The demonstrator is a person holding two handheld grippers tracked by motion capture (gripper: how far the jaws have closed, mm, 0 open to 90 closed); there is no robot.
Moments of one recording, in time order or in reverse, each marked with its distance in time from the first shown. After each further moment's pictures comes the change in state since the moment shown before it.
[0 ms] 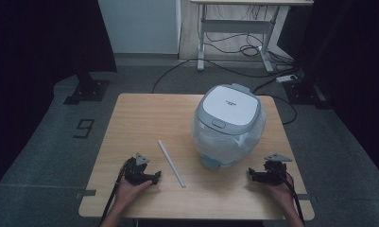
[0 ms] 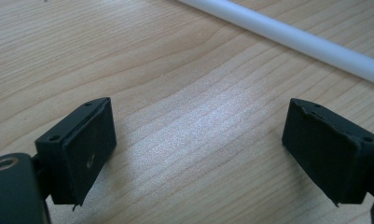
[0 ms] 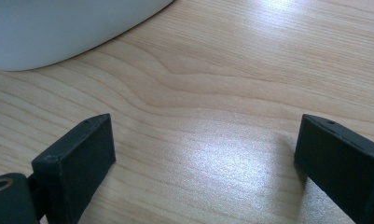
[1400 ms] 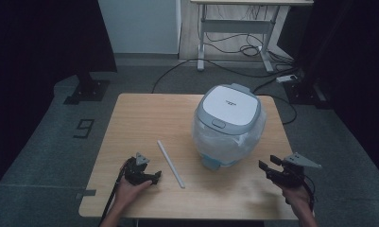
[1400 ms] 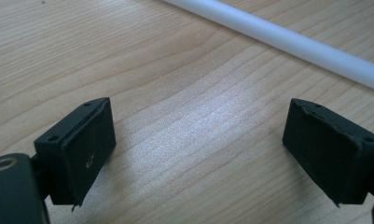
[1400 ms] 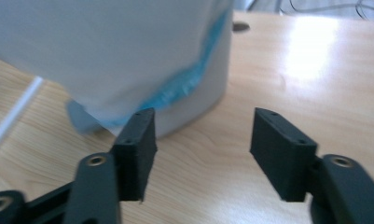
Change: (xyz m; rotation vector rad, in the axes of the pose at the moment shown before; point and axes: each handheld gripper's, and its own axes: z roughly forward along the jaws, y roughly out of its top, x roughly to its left) left arm 0.001 0.001 0.001 0.002 -0.007 0.008; right arm 0.005 0.023 -0.092 -0.281 0.149 0.036
